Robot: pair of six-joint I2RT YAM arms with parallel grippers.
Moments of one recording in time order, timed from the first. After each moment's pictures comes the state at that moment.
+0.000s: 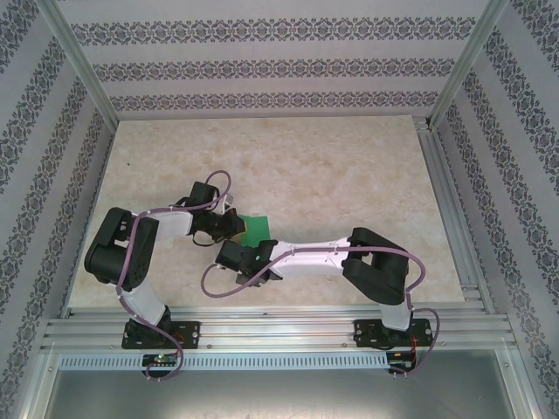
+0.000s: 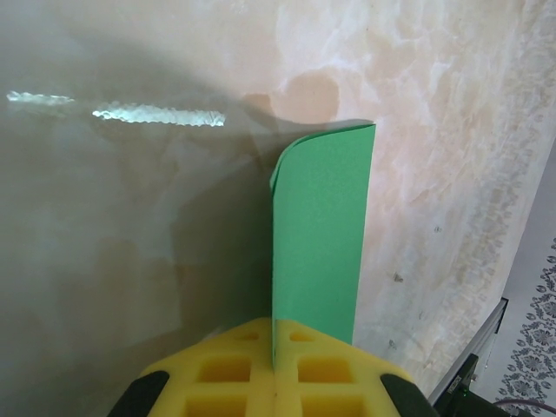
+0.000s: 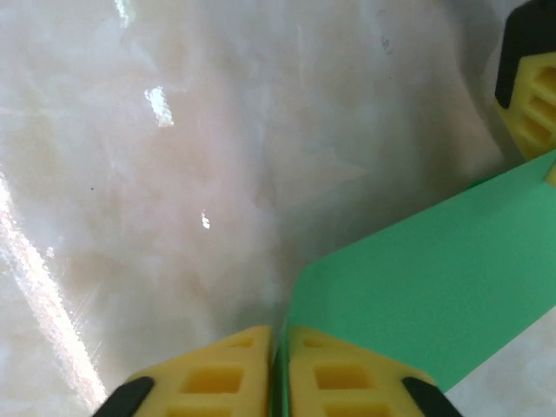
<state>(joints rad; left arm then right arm) -0.30 1.71 0.78 -0.12 0.67 -0.69 1.23 1.92 1.26 -0.56 0.26 -0.15</state>
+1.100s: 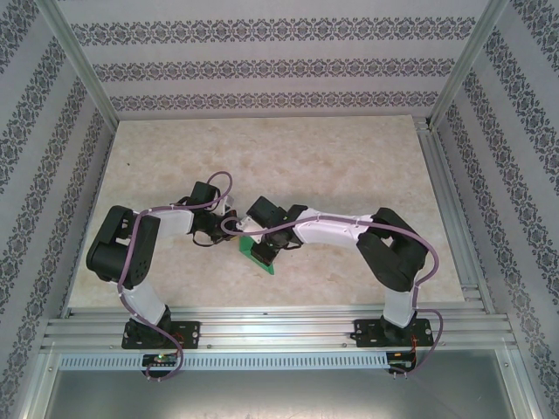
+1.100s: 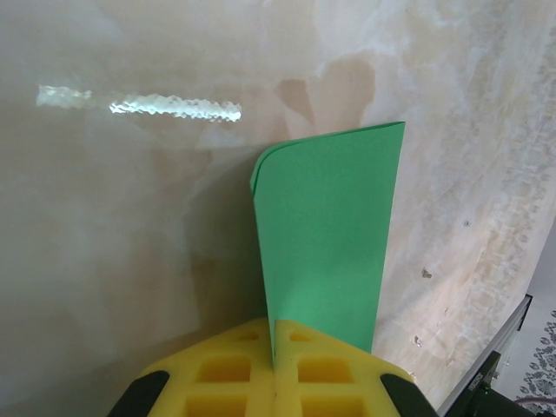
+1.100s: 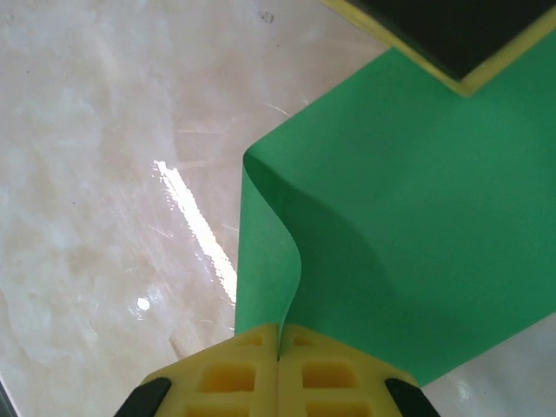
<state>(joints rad) -0.30 1.73 0.79 -0.17 0.65 -0.64 0.93 1.87 1.21 -0.52 -0.25 -0.06</state>
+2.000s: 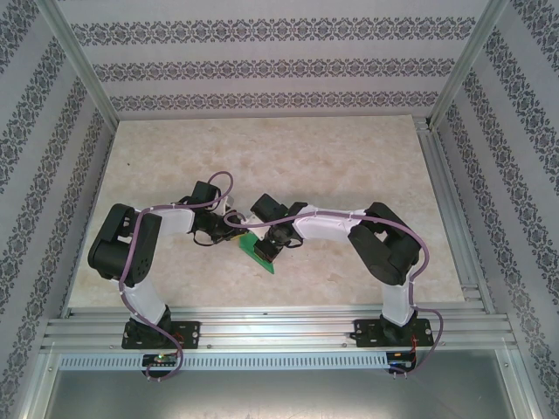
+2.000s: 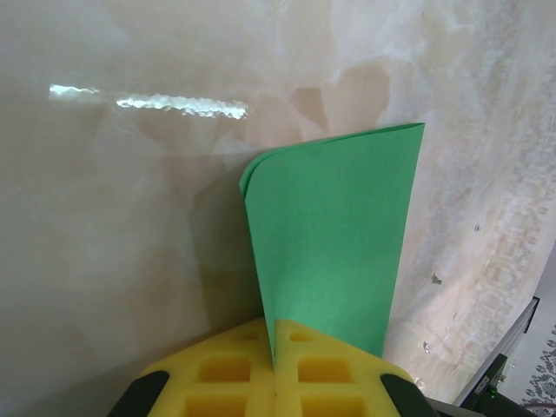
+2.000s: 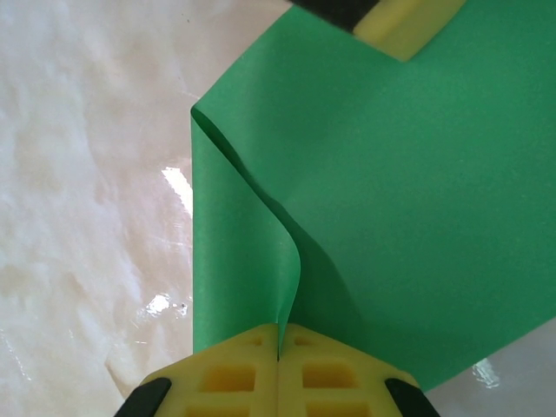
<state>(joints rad) -0.30 1.75 0.81 -0.17 0.64 -0.64 0.88 1.93 1.21 -0.50 -0.28 -0.04</state>
